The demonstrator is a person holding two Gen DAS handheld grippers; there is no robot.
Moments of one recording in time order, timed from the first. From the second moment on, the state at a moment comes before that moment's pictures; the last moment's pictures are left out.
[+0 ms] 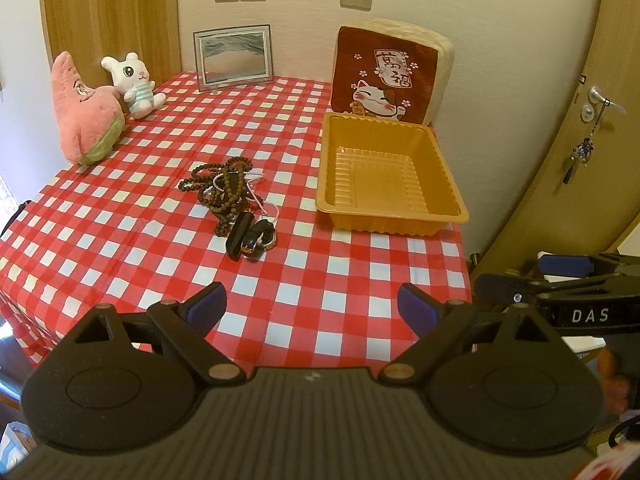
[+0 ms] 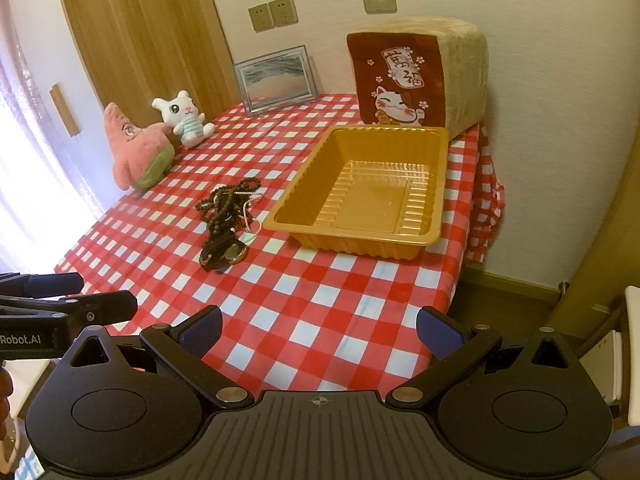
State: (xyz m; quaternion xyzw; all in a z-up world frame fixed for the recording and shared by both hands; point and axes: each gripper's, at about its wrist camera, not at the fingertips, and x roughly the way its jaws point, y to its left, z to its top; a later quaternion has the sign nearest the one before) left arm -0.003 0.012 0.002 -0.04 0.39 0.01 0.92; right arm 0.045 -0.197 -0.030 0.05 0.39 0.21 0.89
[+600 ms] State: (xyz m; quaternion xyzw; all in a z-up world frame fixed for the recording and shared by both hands) left arm -0.003 0.011 0.002 -0.04 0.39 0.01 0.92; right arm 0.046 -0.196 -0.030 0.05 0.39 0.21 0.89
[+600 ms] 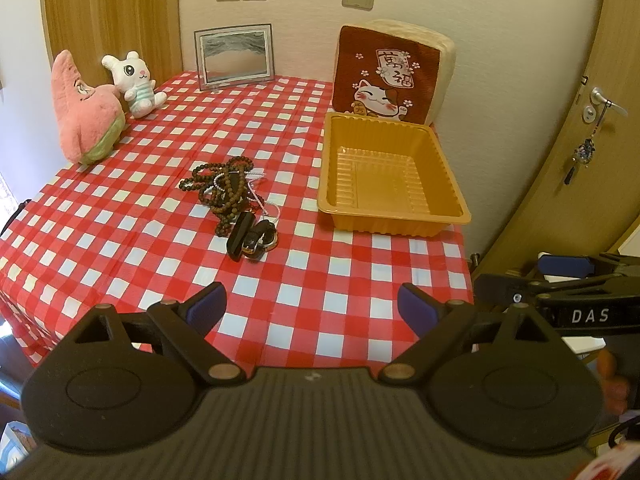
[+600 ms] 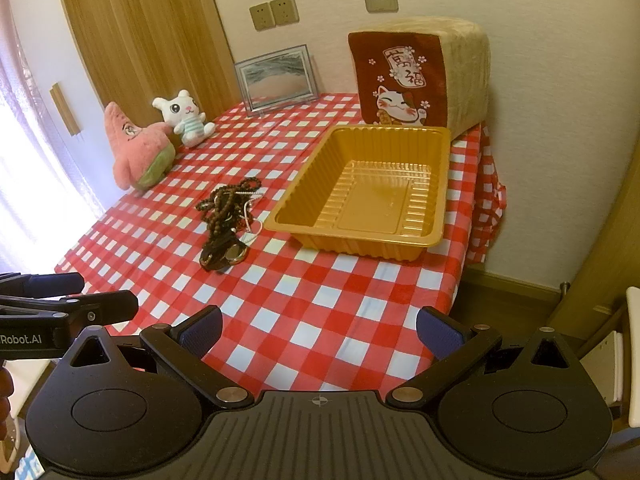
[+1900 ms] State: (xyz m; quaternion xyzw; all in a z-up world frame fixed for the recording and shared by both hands) left arm 0.085 0.058 -0.069 0.02 0.40 0.00 0.92; right arm 0.120 -0.222 -0.113 0.11 0.35 0.09 0.92
